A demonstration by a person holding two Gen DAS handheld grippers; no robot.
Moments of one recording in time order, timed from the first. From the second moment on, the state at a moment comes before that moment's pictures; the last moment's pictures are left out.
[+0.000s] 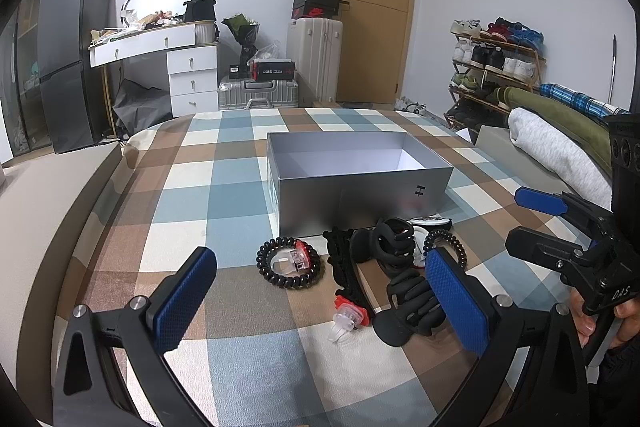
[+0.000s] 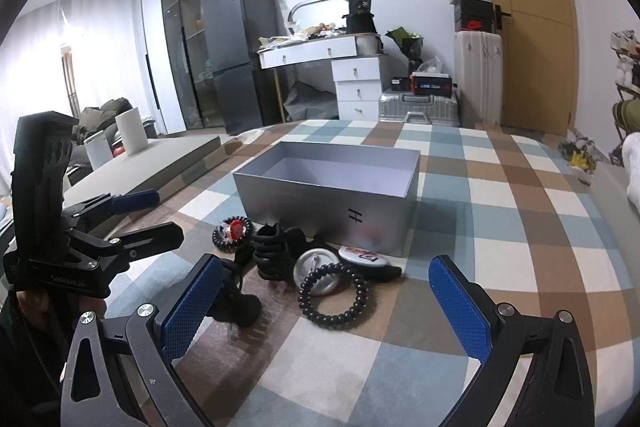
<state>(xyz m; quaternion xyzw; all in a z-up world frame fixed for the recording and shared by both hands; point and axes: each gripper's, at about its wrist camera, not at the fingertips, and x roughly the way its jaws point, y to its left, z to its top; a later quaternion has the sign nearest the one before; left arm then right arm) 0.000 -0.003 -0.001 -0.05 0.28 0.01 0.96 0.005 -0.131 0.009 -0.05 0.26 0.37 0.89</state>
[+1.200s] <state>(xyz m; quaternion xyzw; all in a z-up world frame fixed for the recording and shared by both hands) -0.001 0.005 -0.002 -0.06 0.28 0.01 0.96 0.008 -0.130 0.007 -0.06 0.27 0.36 0.89</state>
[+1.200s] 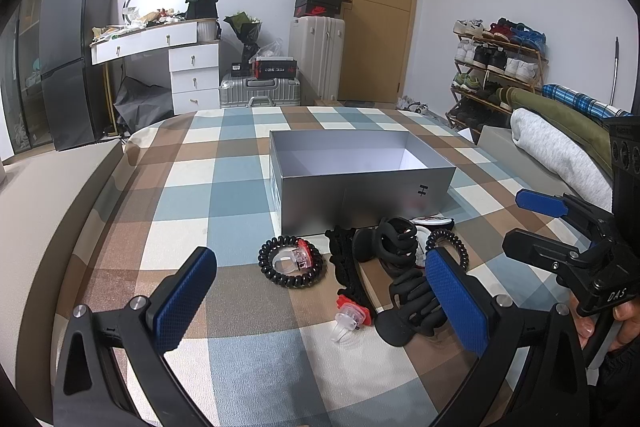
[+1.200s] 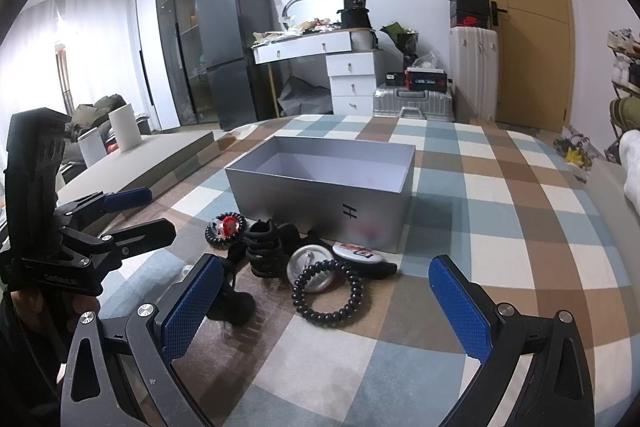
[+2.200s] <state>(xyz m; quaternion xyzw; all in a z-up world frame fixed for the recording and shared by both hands) 0.001 0.002 -0.004 -0.06 0.28 0.01 0.96 0.007 -0.124 0.006 -0.07 0.27 0.35 0.89</state>
